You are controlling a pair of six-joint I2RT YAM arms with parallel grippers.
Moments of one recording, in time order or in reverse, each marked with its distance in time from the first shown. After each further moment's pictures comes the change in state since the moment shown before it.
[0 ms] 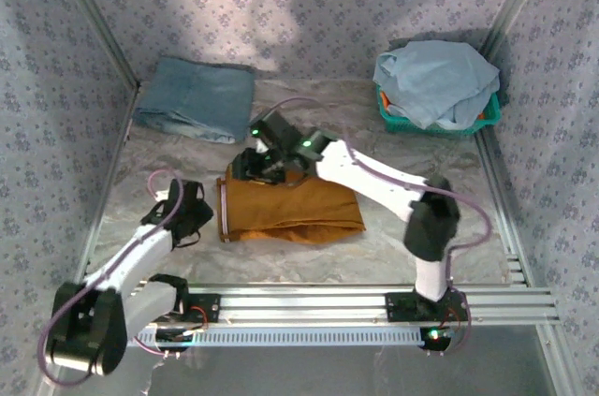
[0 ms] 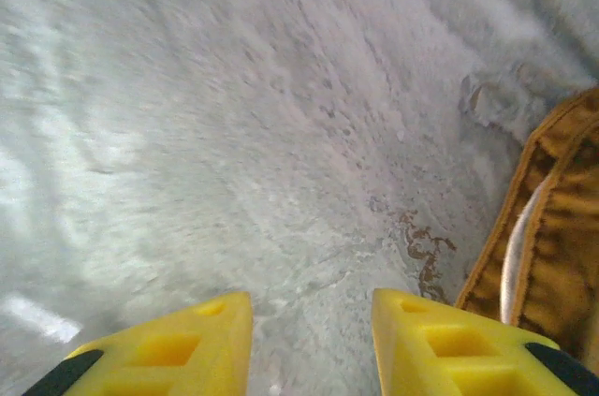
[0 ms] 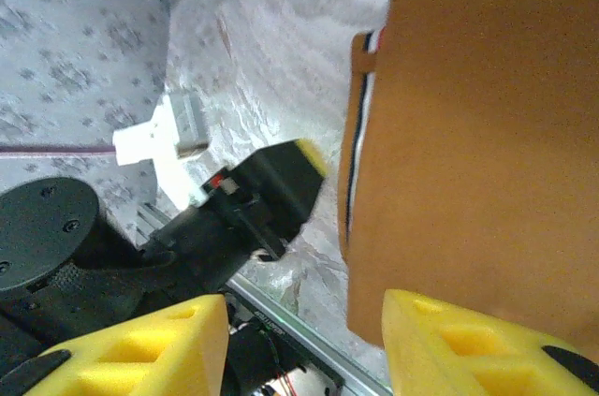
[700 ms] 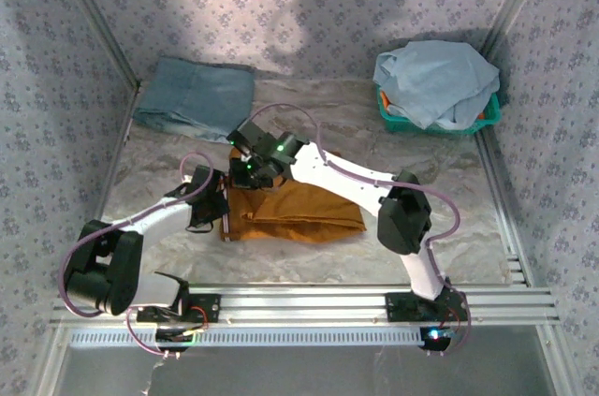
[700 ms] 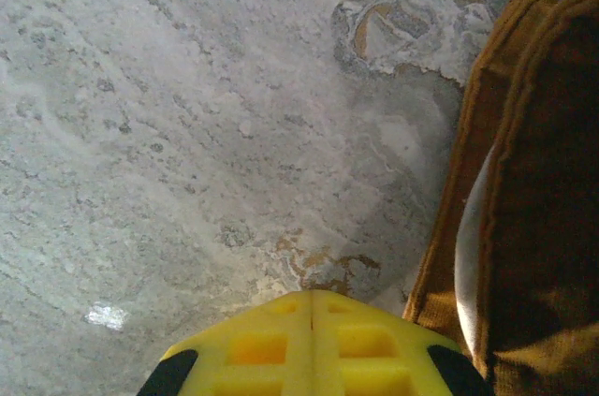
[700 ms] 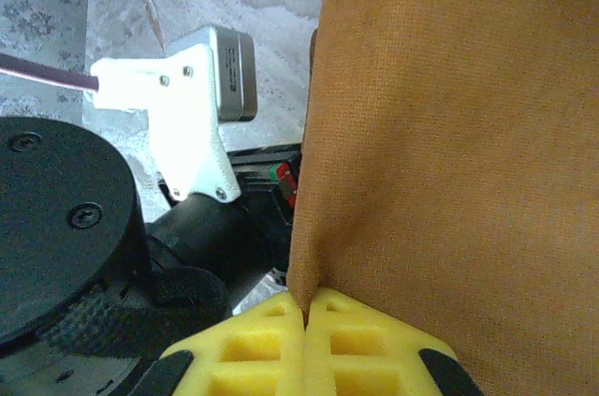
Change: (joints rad) left arm -0.127 0.417 0.118 0.147 0.029 0.158; right arm 0.094 0.259 0.217 -0.093 0.094 -0.026
